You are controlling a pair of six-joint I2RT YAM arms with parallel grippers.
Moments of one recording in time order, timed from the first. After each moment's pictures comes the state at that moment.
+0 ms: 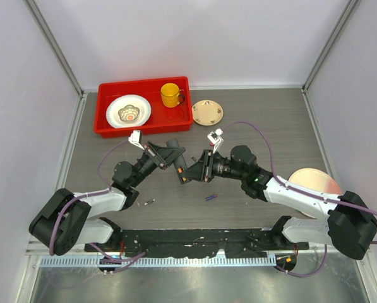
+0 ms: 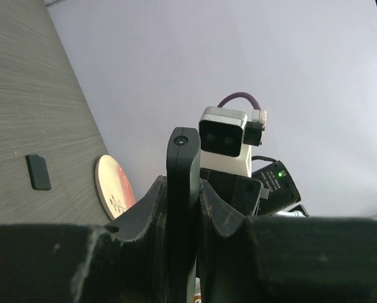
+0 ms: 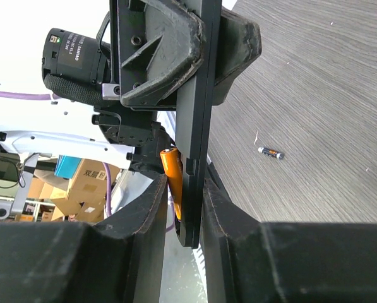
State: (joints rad) left arm -0.55 1.28 0.29 1.28 0.29 -1.36; right arm 0.81 1.18 0.61 0.44 -0.48 0.89
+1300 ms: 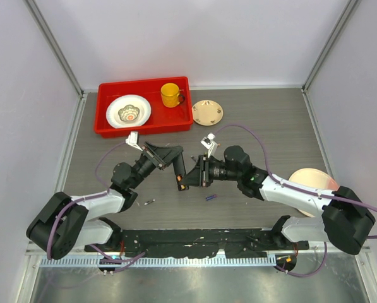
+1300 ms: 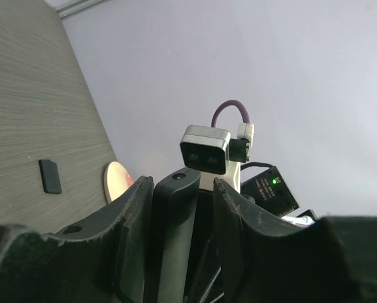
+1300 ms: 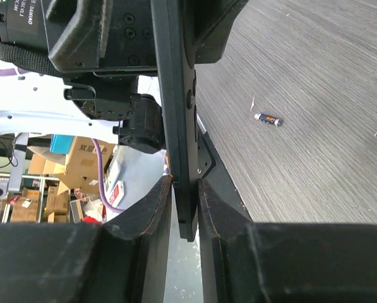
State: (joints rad) left arm -0.55 1.24 0.27 1.25 0.24 -1.34; right arm 0.82 1.23 0.63 0.36 -0.54 0.88
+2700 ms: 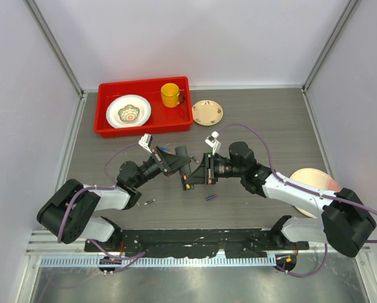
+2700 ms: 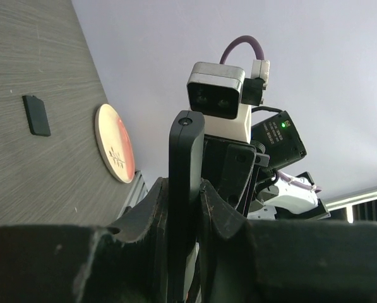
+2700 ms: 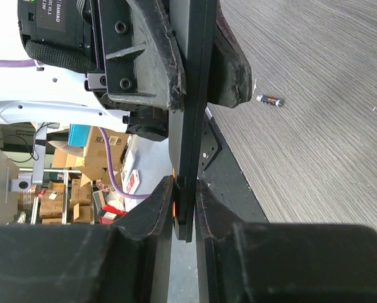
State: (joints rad) left arm -0.58 1.39 0.28 1.31 0.44 -1.42; right arm 0.73 1.22 0.62 0.30 -0.67 0.91
